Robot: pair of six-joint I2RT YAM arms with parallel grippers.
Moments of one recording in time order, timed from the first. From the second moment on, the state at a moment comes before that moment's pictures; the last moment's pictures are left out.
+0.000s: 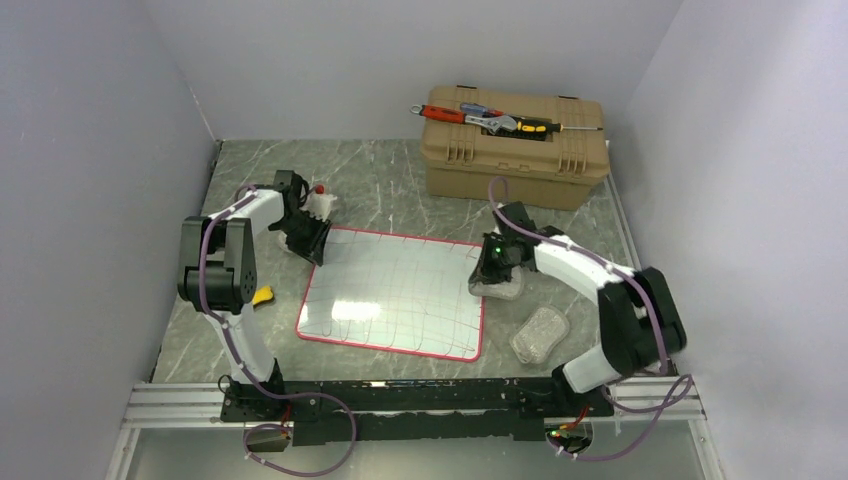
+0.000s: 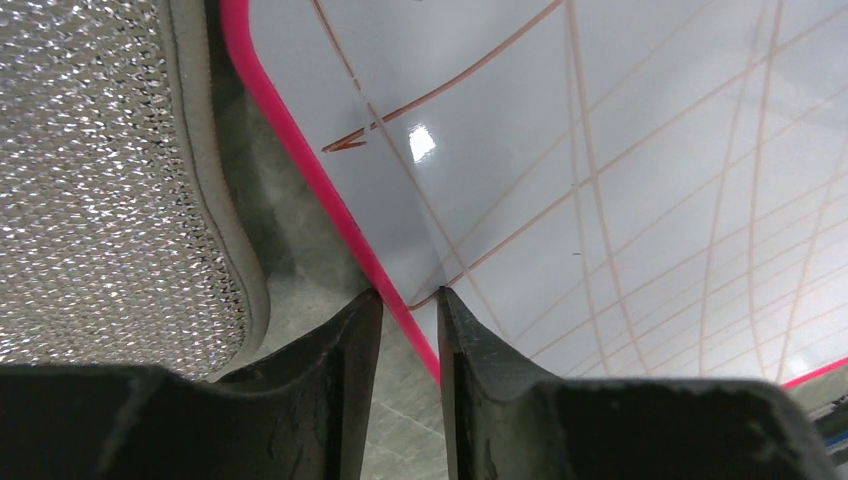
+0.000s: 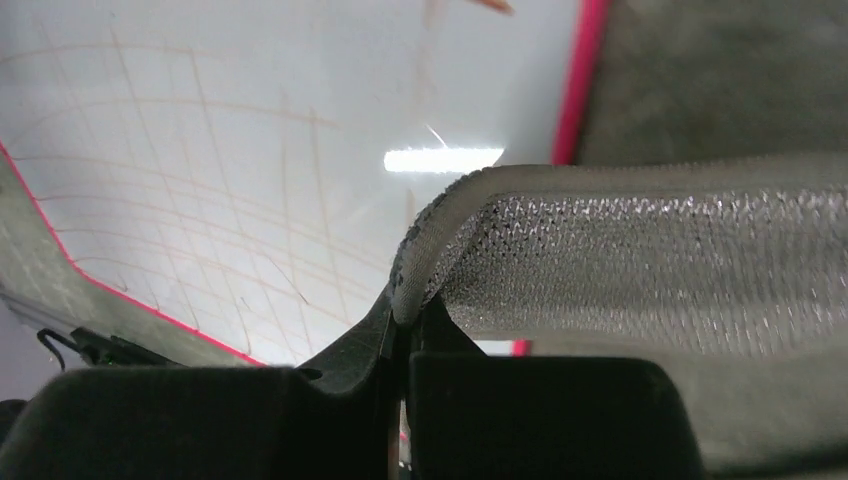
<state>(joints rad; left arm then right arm) -0.05 1.89 1.25 -0.74 0.32 0.41 0.40 1.43 0.83 -0.51 -0.20 0.66</state>
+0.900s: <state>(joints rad) -0.10 1.92 1.29 -0.76 0.20 0.44 0.62 2.05 1.27 0.01 -0.12 0.72</state>
